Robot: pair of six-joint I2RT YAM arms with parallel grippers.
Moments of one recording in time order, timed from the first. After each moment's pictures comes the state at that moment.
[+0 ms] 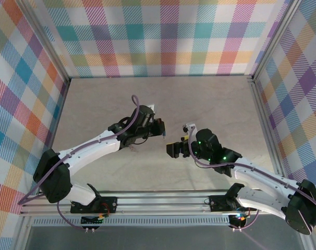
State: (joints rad) left arm -0.78 1.42 1.06 -0.28 0.05 -0.78; right arm 0.80 0.98 0.57 -0.07 -0.12 0.46
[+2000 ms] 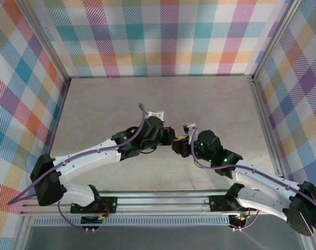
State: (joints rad) left arm -0.99 1.37 1.09 -0.29 -0.10 -0.86; right arm 0.81 0.94 0.53 0.02 -0.13 0.46
